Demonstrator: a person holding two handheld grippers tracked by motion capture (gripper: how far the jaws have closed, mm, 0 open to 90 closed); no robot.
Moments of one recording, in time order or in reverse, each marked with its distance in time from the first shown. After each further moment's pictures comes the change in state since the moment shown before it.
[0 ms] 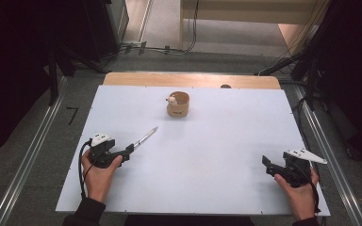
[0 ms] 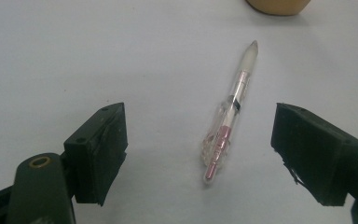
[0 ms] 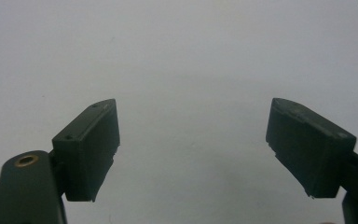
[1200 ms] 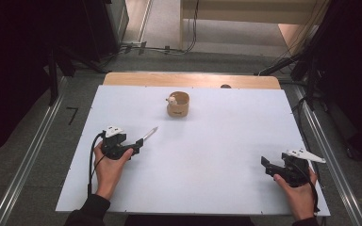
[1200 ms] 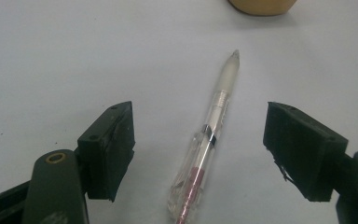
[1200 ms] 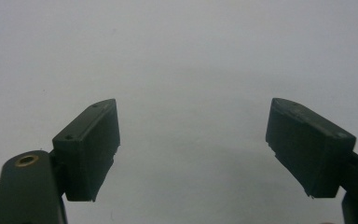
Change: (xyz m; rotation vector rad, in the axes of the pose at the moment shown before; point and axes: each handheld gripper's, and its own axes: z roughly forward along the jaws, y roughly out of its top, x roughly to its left) left arm -0.017 0.018 0.029 0.036 -0.029 0.046; right arm -0.001 -0.002 0.005 0.026 0.018 0.012
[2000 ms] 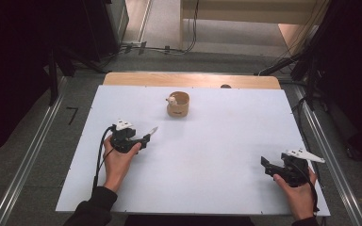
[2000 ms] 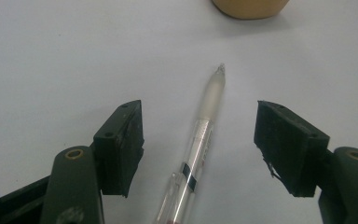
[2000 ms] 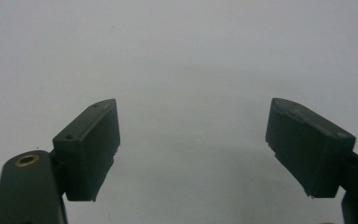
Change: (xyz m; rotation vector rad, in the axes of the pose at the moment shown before) left arm -0.011 0.016 0.024 0.034 -0.018 0.042; right arm 0.000 0.000 0.002 0.008 -0.001 -0.003
